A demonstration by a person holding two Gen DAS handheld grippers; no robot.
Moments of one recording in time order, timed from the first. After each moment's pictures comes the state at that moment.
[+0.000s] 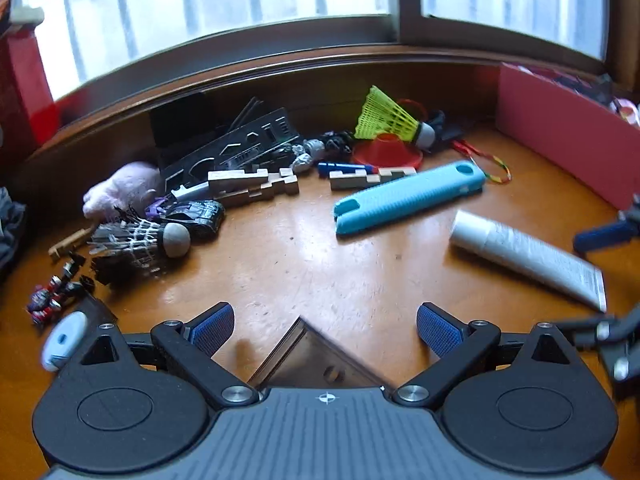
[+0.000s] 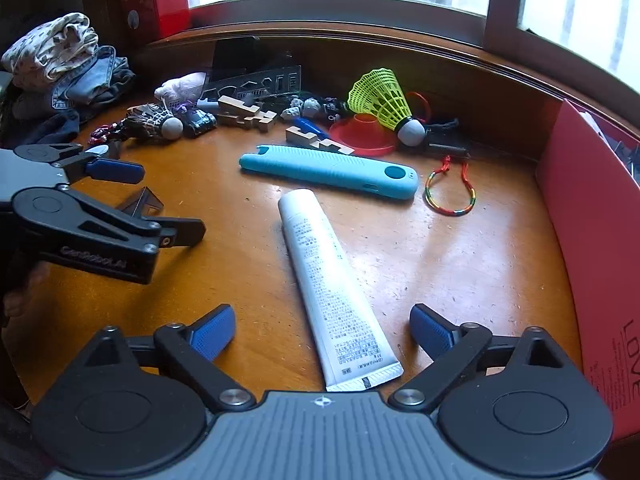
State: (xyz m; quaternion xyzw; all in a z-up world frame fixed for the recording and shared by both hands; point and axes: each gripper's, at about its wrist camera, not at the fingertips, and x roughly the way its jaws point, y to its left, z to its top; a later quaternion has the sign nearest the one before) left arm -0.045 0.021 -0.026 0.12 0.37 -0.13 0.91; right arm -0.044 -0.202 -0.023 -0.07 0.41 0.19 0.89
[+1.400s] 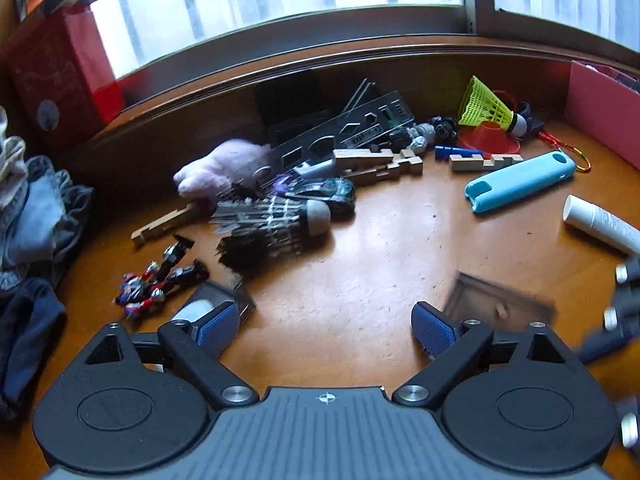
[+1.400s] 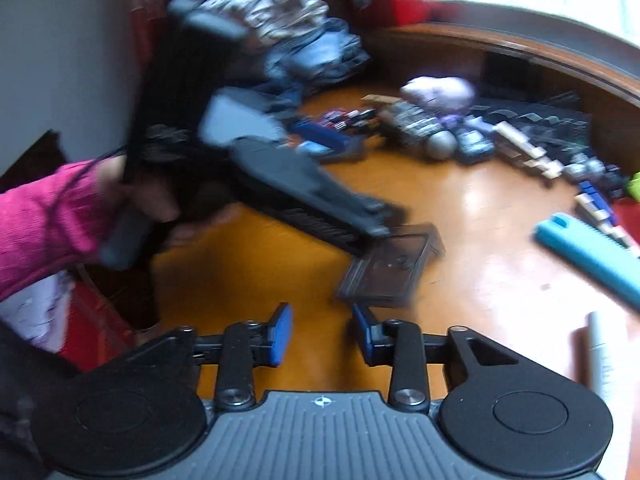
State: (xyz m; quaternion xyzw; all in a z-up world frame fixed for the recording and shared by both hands) left arm -0.028 0.102 -0.023 0.12 0.39 -0.07 0.91; right arm -0.035 -0.096 -0.008 -0.09 0.40 0.46 0.79
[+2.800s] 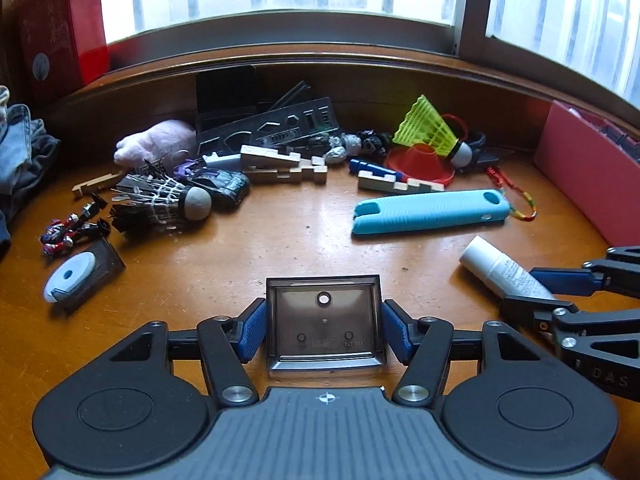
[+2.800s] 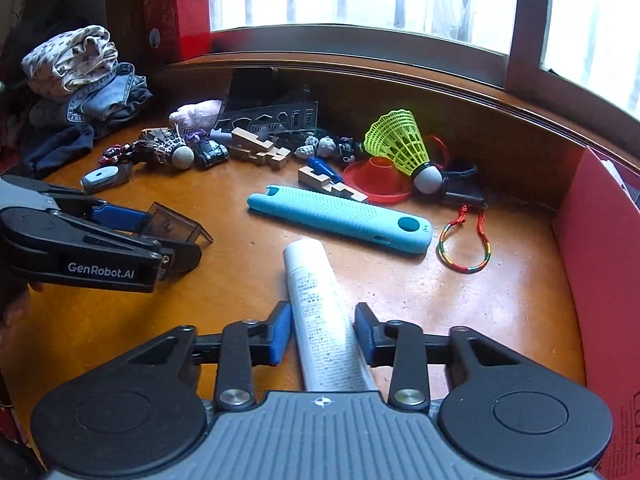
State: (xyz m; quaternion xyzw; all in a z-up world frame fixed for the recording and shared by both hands) left arm -0.041 0.008 -0.021 0.01 0.39 -0.05 0.92; right arm -0.025 -0.199 -0.023 -0.08 0.36 0.23 0.90
